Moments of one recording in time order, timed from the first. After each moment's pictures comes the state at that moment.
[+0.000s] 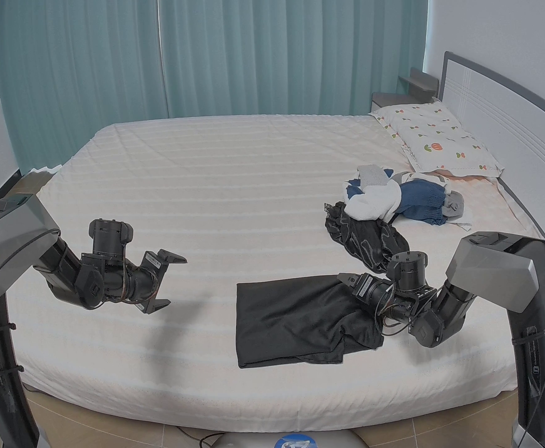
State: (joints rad) left arm -0.10 2.20 -0.97 -0.54 -0.34 -1.16; right arm 0.35 2.49 -0.98 -1.07 0.01 0.76
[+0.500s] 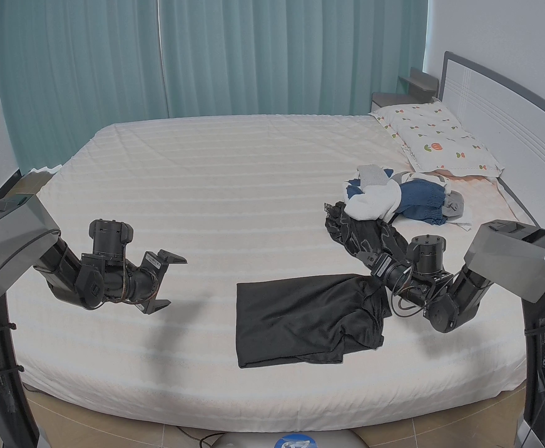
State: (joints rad) left arm -0.10 2.20 -0.97 -0.54 -0.34 -1.16; right arm 0.27 2.44 -1.00 -1.08 -0.01 0.76
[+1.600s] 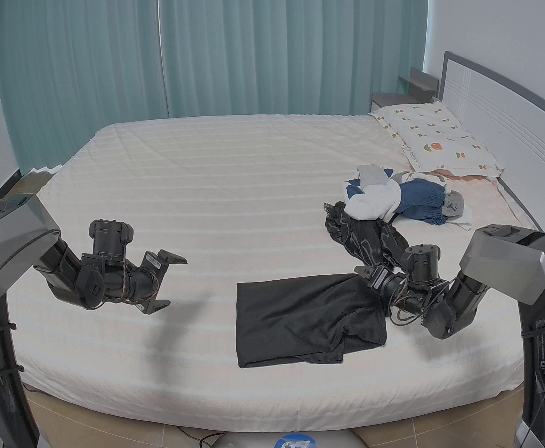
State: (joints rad) left arm -0.10 2.20 -0.97 -0.54 -0.34 -1.16; right arm 0.29 2.46 -0.97 -1.04 -0.03 0.76
